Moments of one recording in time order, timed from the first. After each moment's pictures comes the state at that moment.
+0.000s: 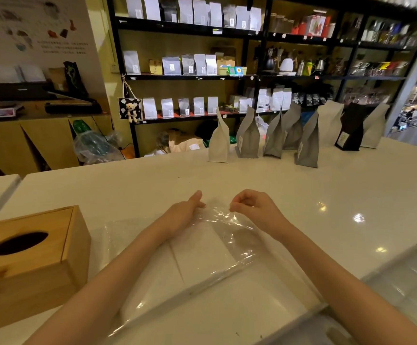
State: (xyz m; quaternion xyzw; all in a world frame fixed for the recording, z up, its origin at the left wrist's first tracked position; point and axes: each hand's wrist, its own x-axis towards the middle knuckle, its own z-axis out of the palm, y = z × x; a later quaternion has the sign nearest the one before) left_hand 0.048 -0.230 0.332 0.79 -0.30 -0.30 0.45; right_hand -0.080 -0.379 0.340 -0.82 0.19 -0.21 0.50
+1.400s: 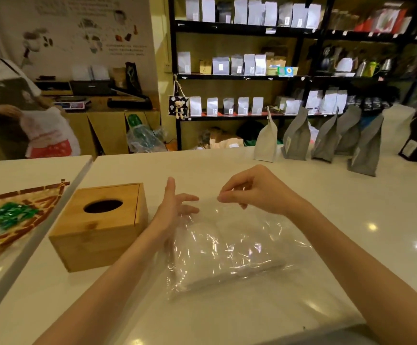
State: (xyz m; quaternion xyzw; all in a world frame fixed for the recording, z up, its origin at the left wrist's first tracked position) left_hand 0.044 -0.131 0.342 0.72 -0.12 -0.21 0.66; right_hand -0.054 -0.291 0.409 -0.90 -0.07 -0.11 0.41
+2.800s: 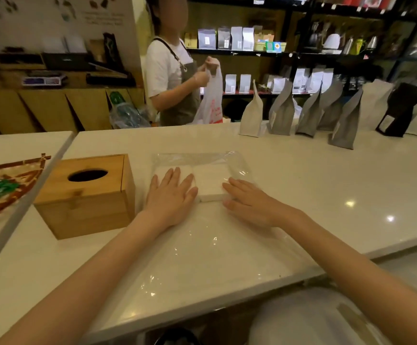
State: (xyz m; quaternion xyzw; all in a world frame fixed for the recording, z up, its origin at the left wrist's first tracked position) left_hand 0.031 -0.136 0.307 0.94 -0.34 -0.01 0.07; right_hand -0.088 -0.304 0.331 -0.99 0.05 0.06 0.14
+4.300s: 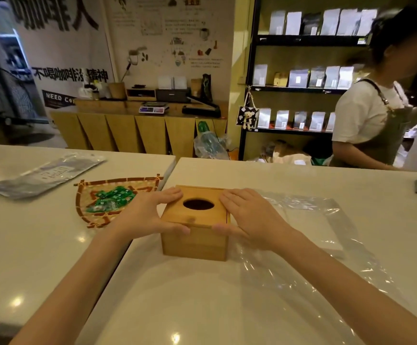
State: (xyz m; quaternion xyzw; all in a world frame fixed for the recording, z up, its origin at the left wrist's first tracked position) left_hand 0.062 0.069 0.378 0.93 -0.24 0.00 0.27; right_hand 0.015 -0.158 0.379 -0.98 -0.20 -0.08 -0.03
